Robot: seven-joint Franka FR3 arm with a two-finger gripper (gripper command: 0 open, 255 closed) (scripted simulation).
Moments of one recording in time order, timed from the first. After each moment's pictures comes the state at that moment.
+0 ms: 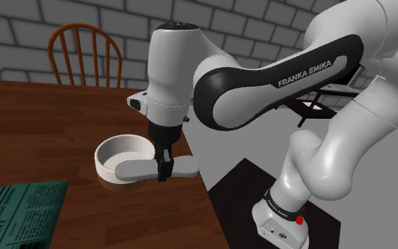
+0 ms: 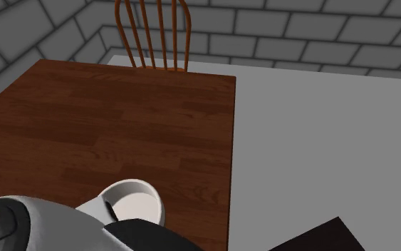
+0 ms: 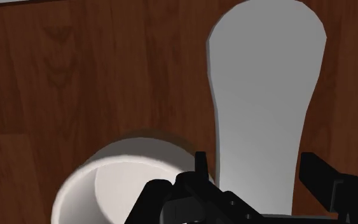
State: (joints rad) arm 0.56 -0.25 0.29 -2.34 0.06 2.09 -0.20
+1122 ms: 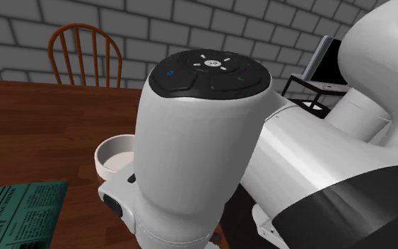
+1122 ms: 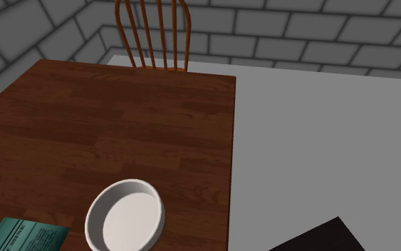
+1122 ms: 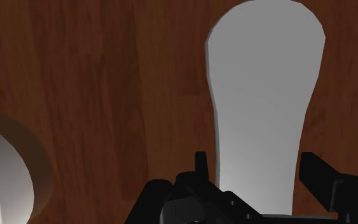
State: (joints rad) arm 0.73 -0.14 0.58 -2.20 0.07 2.07 0.25
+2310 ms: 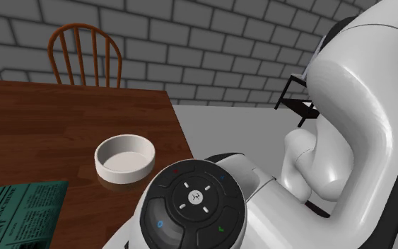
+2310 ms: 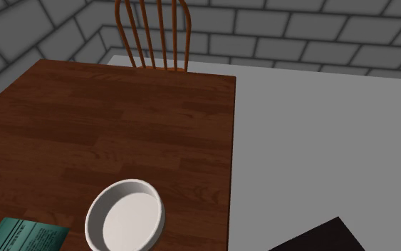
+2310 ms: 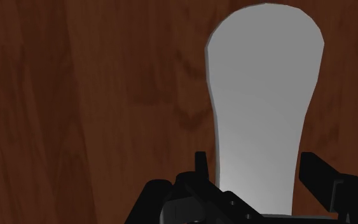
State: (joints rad) arm 0.75 0.03 0.64 -2.26 -0.04 2.26 0.40
